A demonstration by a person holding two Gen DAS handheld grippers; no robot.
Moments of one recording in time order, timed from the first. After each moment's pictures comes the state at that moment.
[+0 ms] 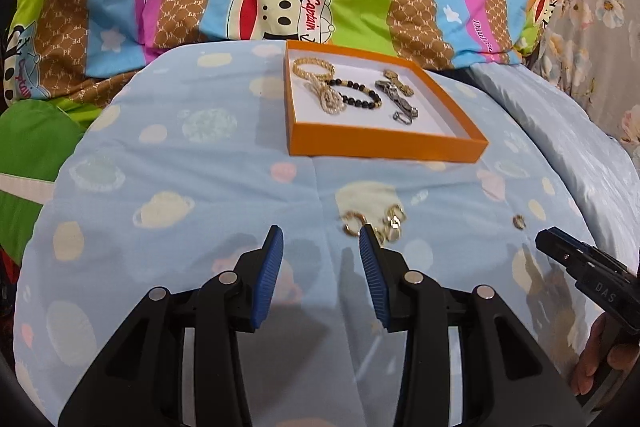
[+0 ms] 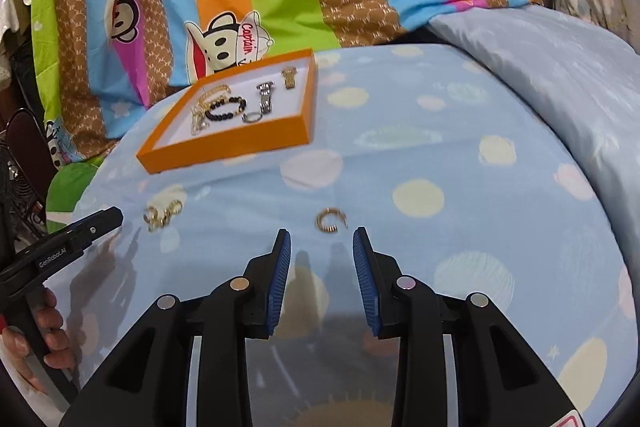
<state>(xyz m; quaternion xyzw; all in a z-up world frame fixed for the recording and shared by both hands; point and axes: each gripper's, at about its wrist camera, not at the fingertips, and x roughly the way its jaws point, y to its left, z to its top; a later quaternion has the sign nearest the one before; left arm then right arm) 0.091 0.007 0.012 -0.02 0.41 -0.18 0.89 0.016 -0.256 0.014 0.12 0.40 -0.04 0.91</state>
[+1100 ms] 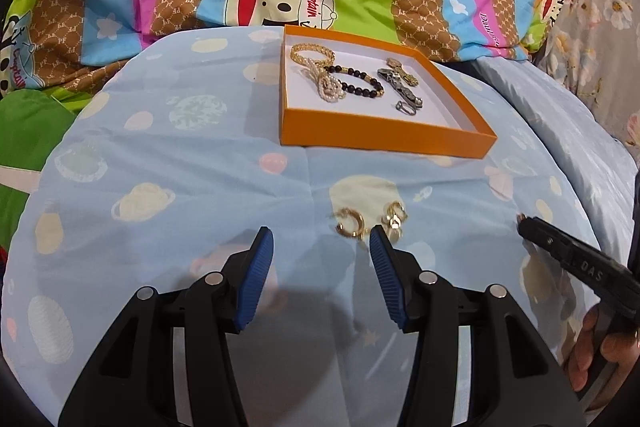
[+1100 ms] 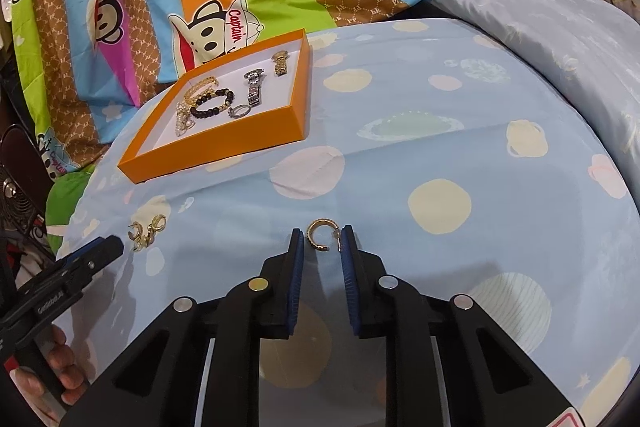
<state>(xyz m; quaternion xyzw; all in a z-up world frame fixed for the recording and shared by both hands) 0.106 -0.006 0.000 -0.03 0.43 -0.17 0.89 0.050 -0.264 0.000 0.16 0.42 -0.03 0.89</state>
